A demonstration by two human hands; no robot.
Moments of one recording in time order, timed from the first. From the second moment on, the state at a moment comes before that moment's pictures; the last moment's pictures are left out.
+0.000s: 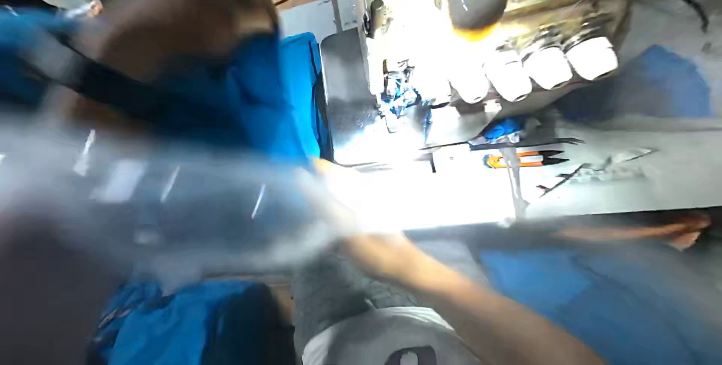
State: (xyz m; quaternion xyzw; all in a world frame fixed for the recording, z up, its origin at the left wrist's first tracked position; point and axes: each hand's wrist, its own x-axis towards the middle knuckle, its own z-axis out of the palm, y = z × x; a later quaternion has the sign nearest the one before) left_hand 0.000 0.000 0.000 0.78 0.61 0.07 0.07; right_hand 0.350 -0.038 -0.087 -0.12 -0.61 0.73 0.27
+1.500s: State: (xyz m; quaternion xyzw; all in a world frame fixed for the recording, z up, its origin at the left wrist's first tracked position) left_hand 0.253 -0.036 -0.119 0.55 0.77 0.31 -0.01; right_hand 0.422 0.045 -0.151 -0.34 -0.67 0.58 0.33
